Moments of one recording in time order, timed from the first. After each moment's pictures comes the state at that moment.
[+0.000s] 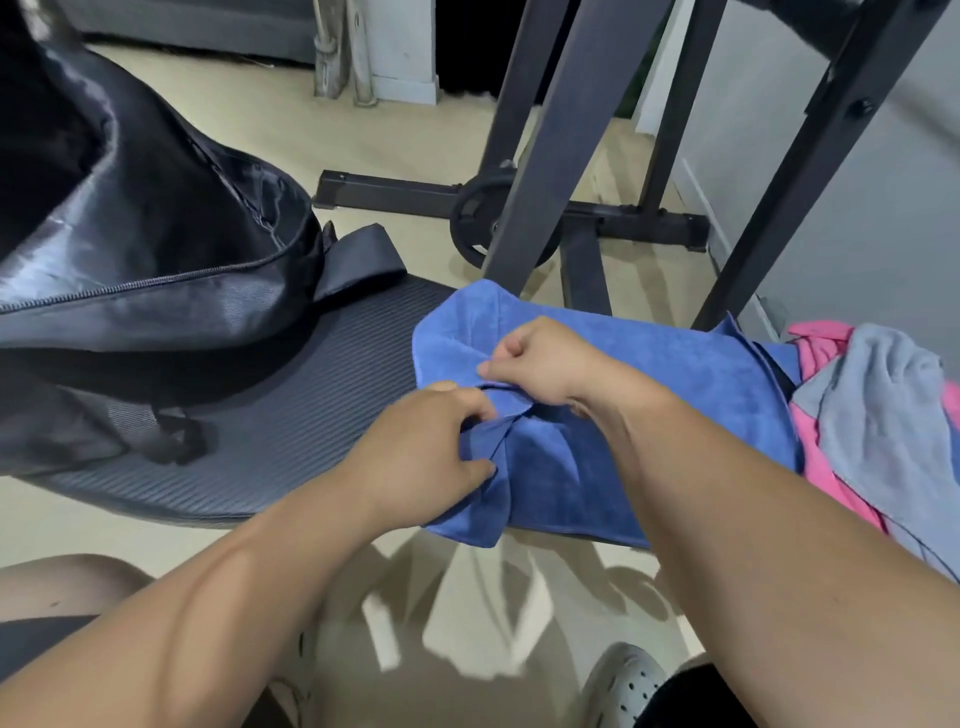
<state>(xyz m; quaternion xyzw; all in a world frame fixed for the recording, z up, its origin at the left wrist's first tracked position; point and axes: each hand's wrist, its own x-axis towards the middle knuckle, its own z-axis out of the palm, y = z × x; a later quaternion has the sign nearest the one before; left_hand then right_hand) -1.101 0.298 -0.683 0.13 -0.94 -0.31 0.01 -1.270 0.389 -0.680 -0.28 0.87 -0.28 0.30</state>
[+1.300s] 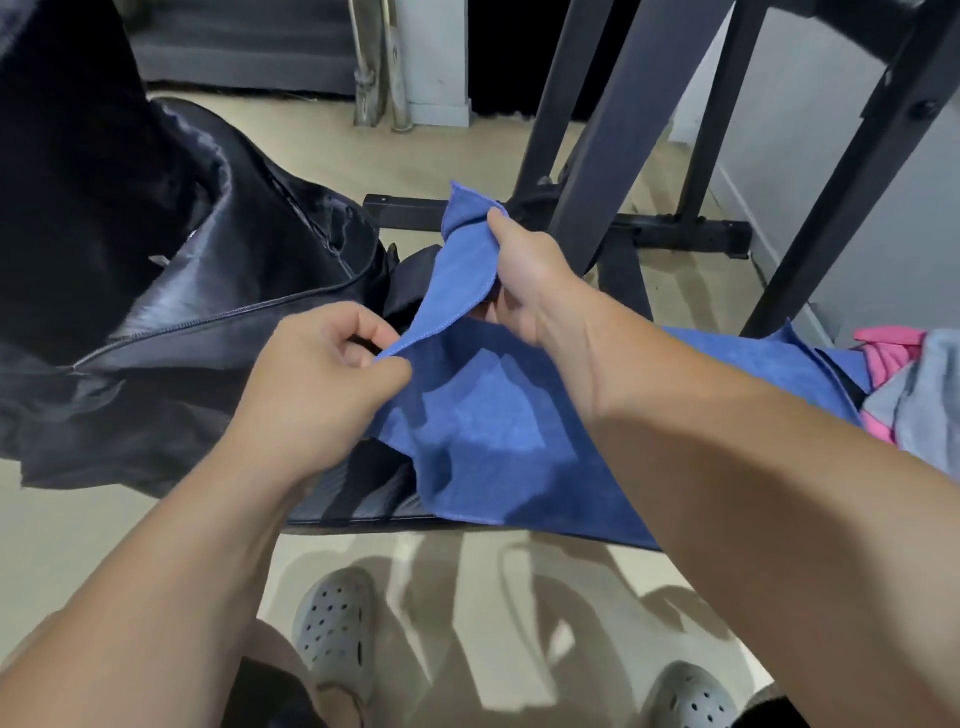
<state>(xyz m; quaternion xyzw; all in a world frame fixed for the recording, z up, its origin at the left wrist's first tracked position) -1.049 0.222 -0.620 0.31 -0.79 -0.49 0.20 -1.251 0.277 -0.626 -0.04 0.63 -0.70 0.34</state>
